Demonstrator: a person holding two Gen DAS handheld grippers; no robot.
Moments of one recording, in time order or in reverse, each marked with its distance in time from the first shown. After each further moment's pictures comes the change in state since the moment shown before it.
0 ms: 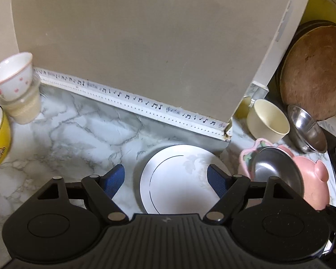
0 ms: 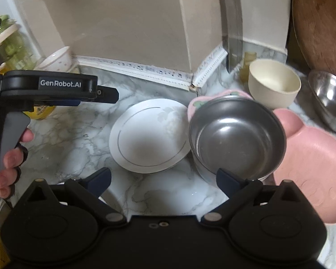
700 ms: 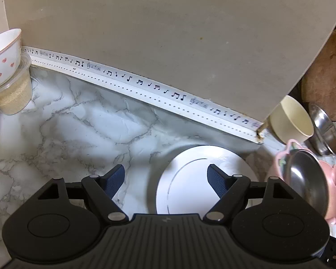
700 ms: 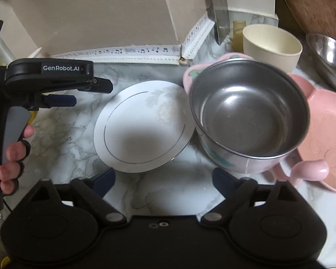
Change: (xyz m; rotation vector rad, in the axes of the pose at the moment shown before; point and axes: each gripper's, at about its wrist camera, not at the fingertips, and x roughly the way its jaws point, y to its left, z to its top) left arm 0.057 0.024 0.018 -0.033 0.074 0.006; right arm 0.048 0.002 -0.010 0.154 0.045 -0.036
